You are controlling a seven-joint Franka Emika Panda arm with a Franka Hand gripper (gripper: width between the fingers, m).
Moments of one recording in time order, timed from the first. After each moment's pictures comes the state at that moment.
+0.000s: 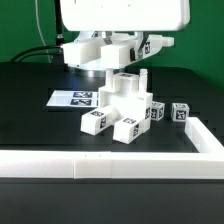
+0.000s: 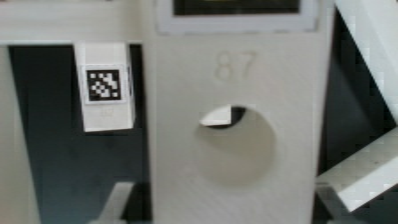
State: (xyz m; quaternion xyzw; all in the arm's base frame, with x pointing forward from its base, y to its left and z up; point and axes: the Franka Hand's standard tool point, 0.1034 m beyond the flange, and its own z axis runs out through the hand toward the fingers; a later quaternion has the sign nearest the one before) arm 0.551 0.013 0.138 -0.96 0.29 0.02 0.05
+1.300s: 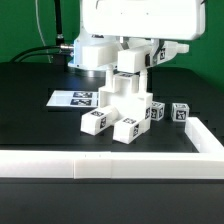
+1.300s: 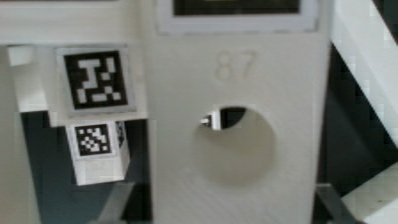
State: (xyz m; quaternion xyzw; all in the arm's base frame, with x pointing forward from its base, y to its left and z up) arm 0.530 0.041 0.122 -0.95 0.32 0.01 0.03
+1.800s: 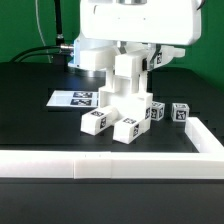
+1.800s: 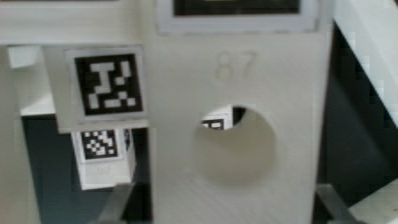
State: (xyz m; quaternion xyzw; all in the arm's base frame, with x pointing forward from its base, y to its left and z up) arm 0.528 0.033 0.118 -0.95 0.31 0.02 0.03
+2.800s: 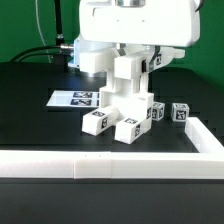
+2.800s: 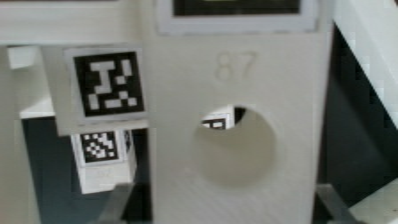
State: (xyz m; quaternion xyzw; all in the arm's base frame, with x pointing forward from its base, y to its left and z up) arm 0.528 0.037 0.116 -0.95 0.31 0.02 0.04
